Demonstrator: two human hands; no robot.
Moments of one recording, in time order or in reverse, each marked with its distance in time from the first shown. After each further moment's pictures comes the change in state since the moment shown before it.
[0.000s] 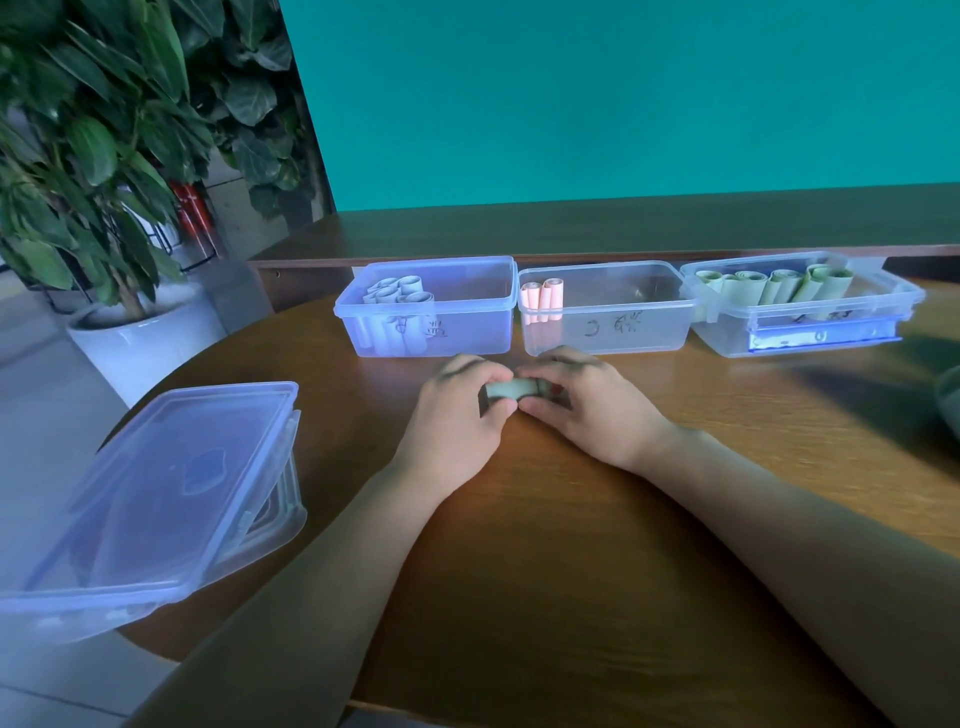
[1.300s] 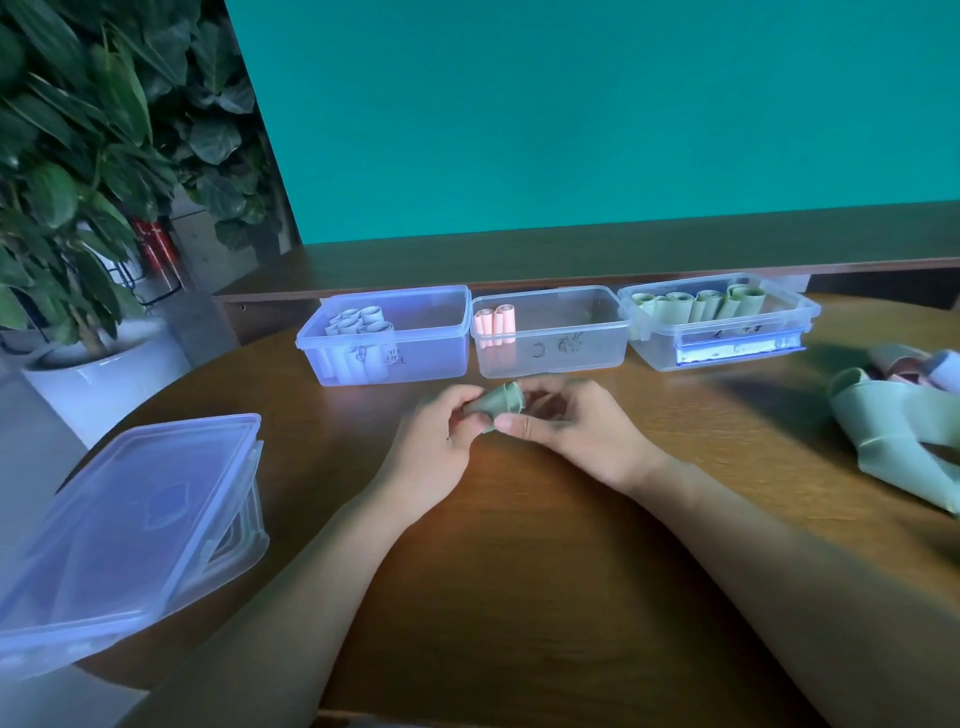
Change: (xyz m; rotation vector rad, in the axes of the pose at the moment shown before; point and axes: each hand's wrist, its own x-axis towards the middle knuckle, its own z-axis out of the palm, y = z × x) left_hand -0.007 0.028 0.003 -0.253 -0.145 -0.118; right_hand -0.038 -0.013 -0.035 0.584 0.068 0.173
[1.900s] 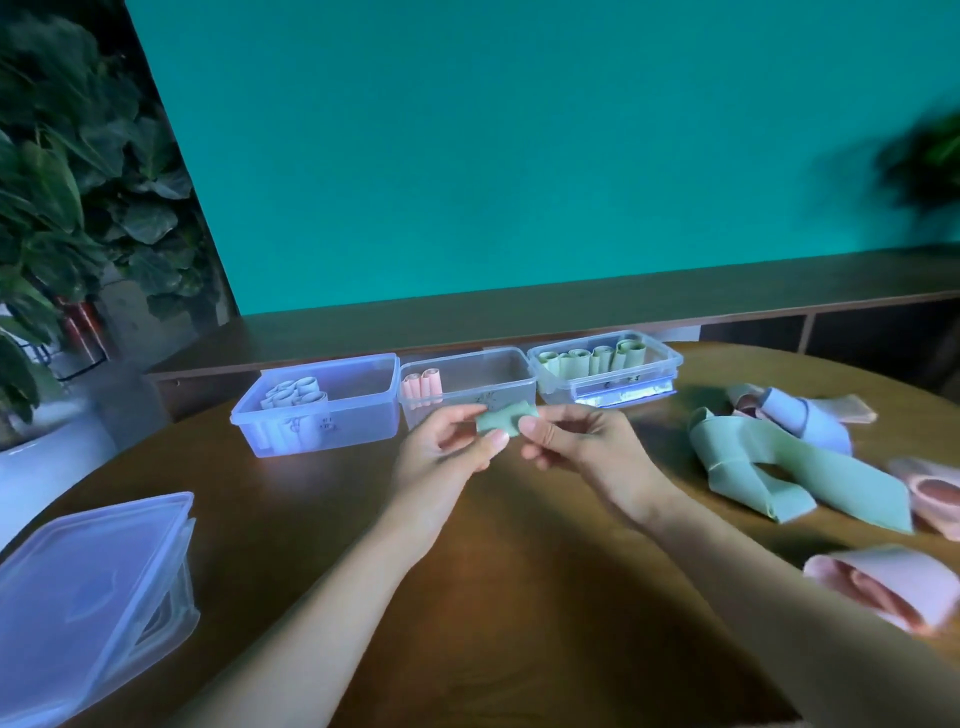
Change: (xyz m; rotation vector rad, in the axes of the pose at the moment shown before) left_hand -0.008 0.100 0.031 -0.761 -0.054 -0.072; right_hand -0.061 -0.039 -0.078 0.479 0.276 0.174
